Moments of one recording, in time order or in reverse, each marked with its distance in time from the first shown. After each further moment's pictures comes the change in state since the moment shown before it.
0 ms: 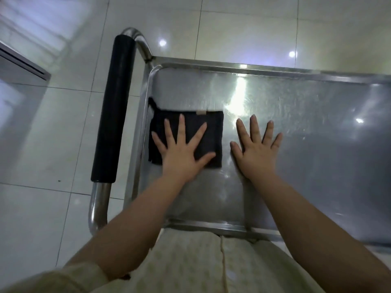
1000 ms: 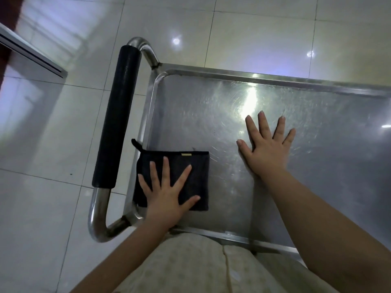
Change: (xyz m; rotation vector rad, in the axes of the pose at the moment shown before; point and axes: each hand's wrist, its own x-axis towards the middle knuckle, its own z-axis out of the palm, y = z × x) left_hand -0.091 -0.022 0.024 0.064 -0.060 -0.087; right_hand 0.038 0.023 -0.020 -0.046 -0.002 -0.071
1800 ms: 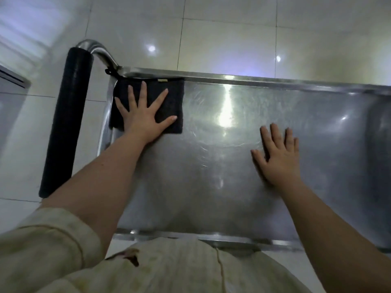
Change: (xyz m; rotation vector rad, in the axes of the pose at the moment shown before) left_hand 0.203 0.021 -0.072 -0.002 0.137 0.016; right_hand -0.042 0.126 -0.001 0.128 0.018 0.076
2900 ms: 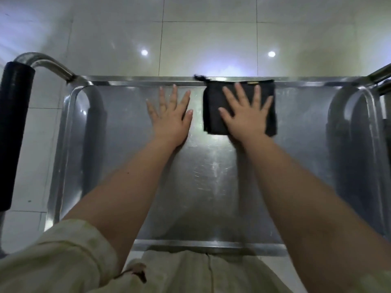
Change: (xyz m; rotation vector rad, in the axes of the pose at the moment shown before) left_hand 0.006 0.218 0.010 -0.097 -0.011 0.088; right_hand 0.111 0.045 -0.040 -0.046 0.012 -0.010
